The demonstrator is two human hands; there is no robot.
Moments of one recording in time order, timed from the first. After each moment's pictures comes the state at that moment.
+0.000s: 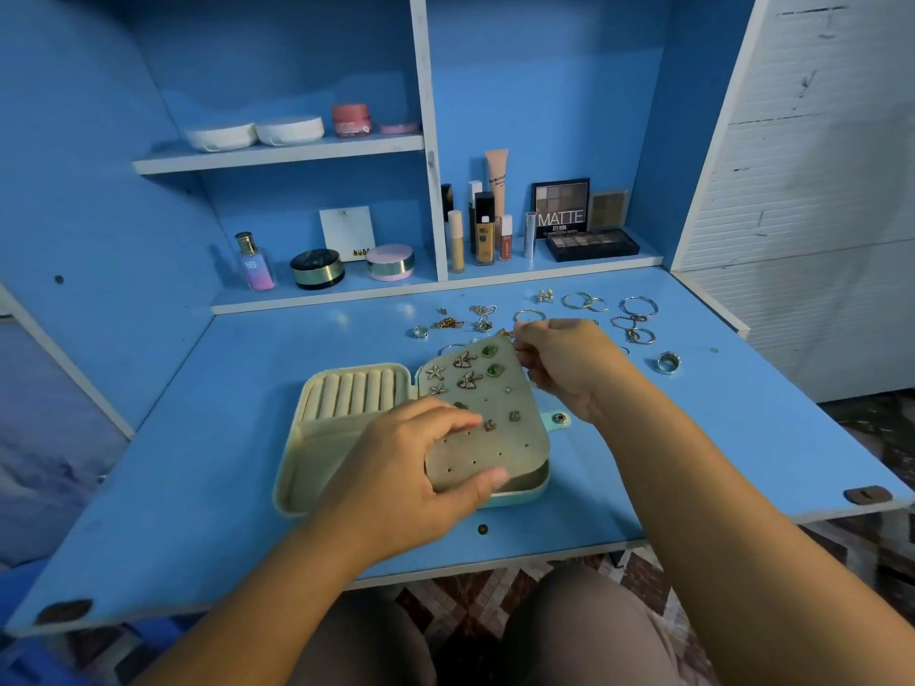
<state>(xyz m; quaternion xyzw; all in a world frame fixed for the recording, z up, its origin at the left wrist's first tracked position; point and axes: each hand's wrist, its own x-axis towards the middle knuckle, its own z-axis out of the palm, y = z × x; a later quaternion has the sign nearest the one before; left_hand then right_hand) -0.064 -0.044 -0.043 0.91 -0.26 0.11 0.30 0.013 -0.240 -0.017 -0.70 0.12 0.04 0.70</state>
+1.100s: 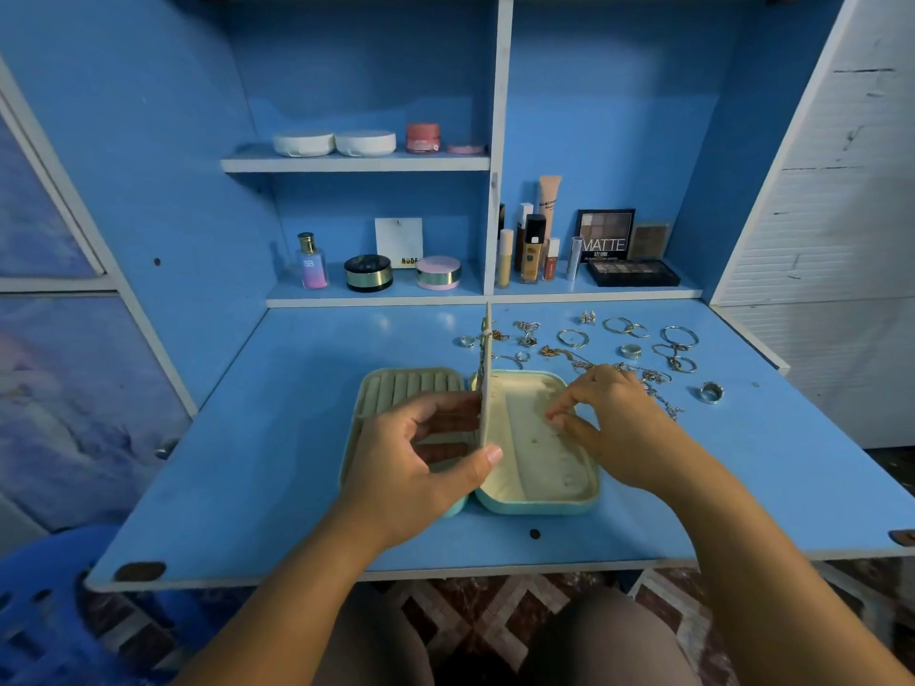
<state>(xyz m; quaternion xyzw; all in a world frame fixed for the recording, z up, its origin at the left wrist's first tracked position) -0.069 -0.010 -0.049 0.77 -0.14 0.07 0.62 -0.034 -0.235 -0.029 -0.96 -0.10 -0.05 0.25</state>
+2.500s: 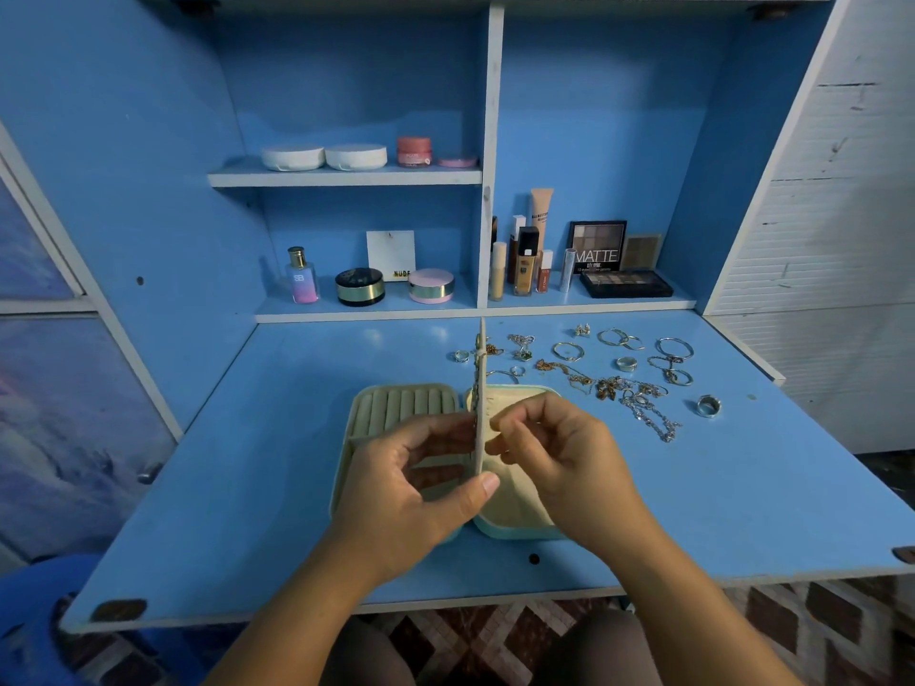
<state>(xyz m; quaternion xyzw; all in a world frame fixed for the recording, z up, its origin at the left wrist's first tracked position) -0.070 -0.008 -0.050 0.76 -0.16 0.06 0.63 -0.065 -0.181 -0.030 -0.76 -0.10 -0.08 0.64</state>
